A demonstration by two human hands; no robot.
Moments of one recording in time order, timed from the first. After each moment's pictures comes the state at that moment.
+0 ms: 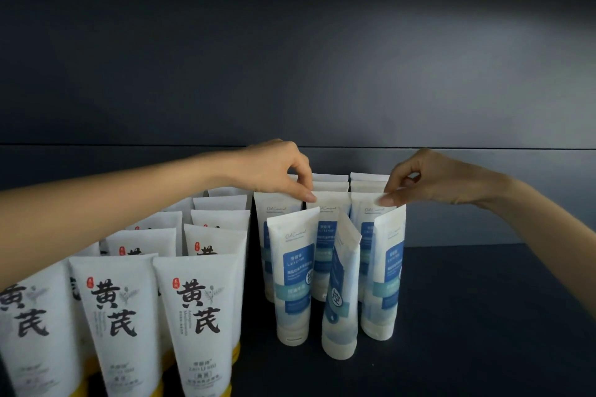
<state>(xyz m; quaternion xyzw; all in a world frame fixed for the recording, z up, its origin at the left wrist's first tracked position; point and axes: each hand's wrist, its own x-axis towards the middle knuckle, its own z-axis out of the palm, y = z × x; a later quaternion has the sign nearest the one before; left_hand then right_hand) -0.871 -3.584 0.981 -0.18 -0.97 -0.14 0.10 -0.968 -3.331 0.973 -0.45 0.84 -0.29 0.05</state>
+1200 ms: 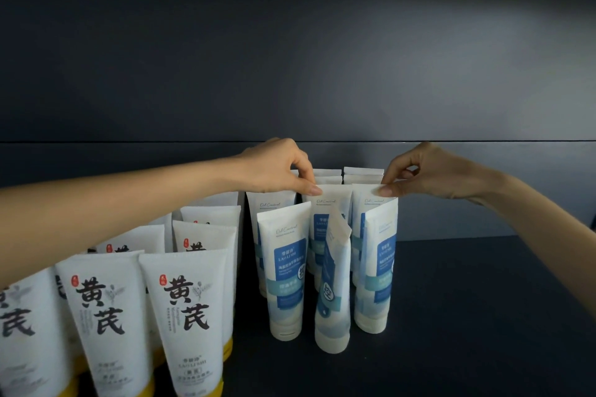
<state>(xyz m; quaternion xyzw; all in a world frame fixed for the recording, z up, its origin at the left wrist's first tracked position) -0.881 -3.574 0.970 -0.14 -0.96 -0.19 0.12 -0.974 -3.327 0.966 -0.45 0.82 -0.35 0.01</state>
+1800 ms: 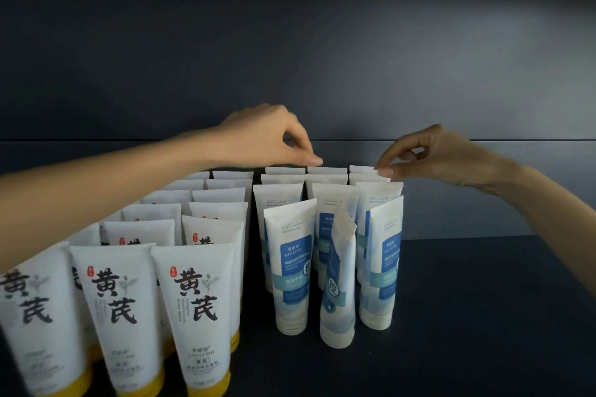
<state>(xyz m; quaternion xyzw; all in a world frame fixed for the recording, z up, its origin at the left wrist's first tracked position) -0.849 -3.574 1.007 -0.10 -0.97 -0.07 0.22 -0.962 -3.328 0.981 -0.48 0.79 -0.38 -0.03</state>
